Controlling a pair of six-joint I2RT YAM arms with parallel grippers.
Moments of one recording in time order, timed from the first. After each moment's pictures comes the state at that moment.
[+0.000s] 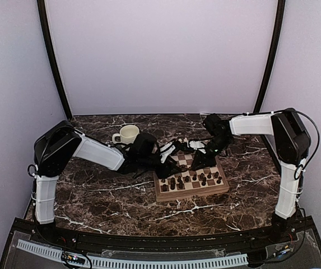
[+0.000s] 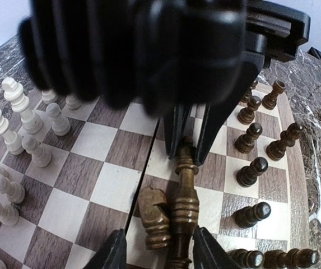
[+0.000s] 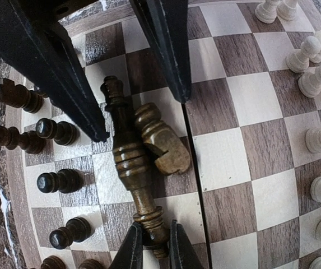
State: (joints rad) left arm -0.85 2.10 1.21 0.33 0.35 0.12; right arm 0.50 1.99 1.38 -0.74 -0.58 -0.95
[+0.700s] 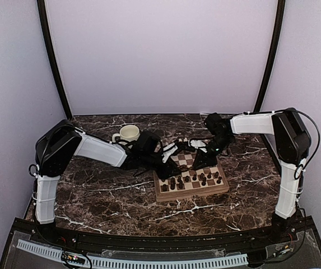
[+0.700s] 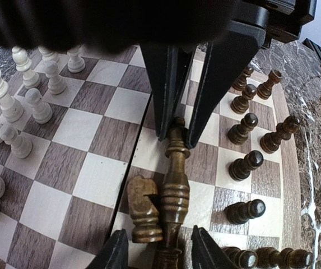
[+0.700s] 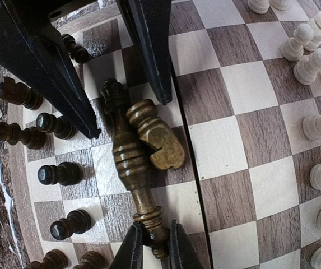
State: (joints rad) left arm -0.85 2.12 1.29 0.17 0.38 0.12; right arm 0.49 1.99 1.40 -0.77 -0.58 -0.93
